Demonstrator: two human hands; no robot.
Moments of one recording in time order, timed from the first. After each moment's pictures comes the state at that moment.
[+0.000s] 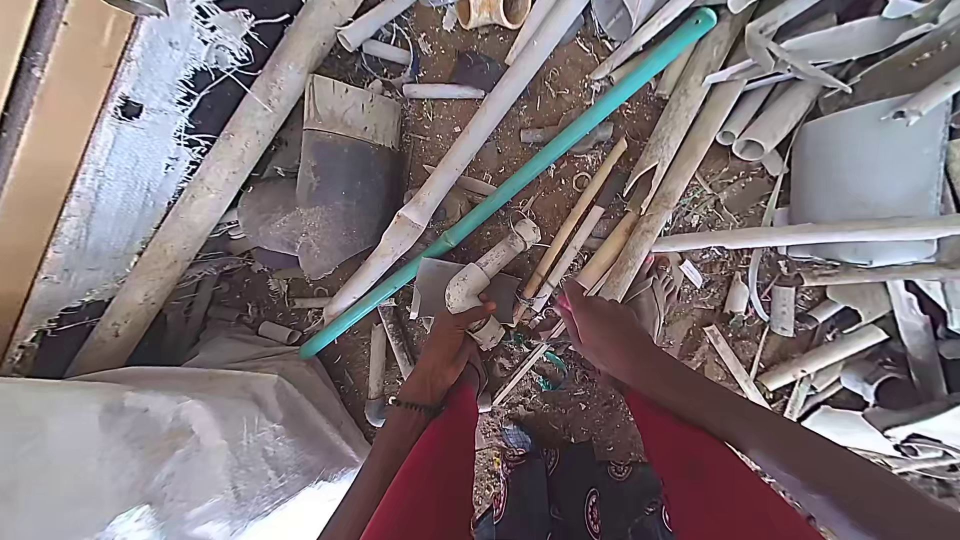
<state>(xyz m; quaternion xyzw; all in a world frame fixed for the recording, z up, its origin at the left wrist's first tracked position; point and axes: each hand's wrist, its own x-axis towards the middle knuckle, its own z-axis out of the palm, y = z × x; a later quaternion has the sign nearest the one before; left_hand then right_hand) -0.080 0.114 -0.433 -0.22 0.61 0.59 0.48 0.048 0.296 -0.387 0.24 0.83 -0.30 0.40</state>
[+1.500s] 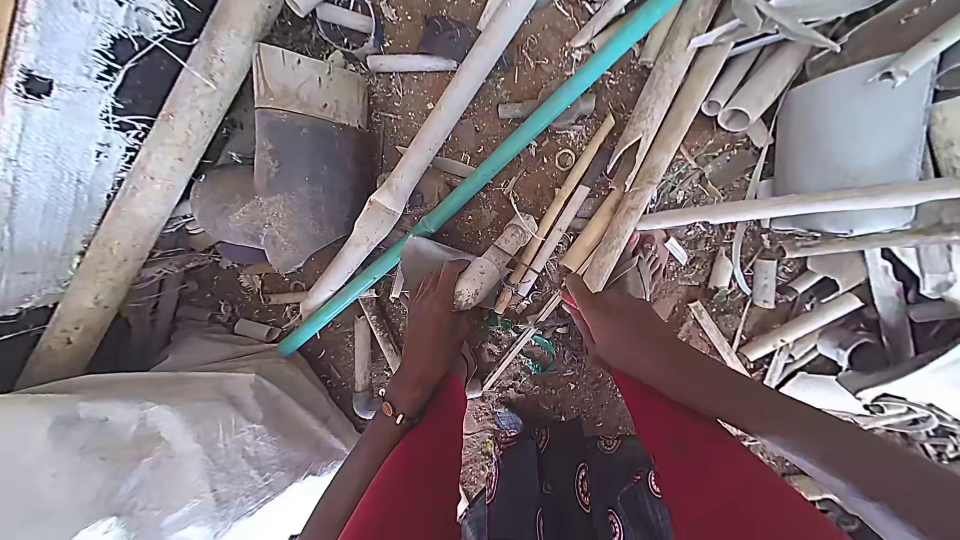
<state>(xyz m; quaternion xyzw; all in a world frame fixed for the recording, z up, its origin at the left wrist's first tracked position) -0.084 0.106 -0.425 0.37 0.87 0.20 0.26 0.069 0.311 -0.371 0.23 0.82 -0.27 0.44</state>
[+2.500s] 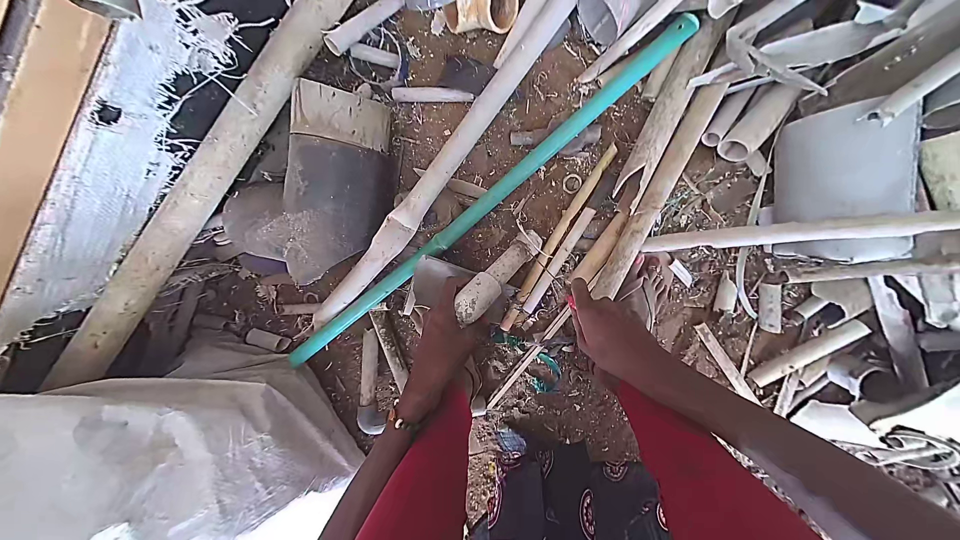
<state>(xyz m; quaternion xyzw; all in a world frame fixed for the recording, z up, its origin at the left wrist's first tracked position) -0.088 0.113 -0.424 0.23 0.85 0.28 0.38 0.051 0.306 -0.382 0.29 0.79 -0.27 0.46</state>
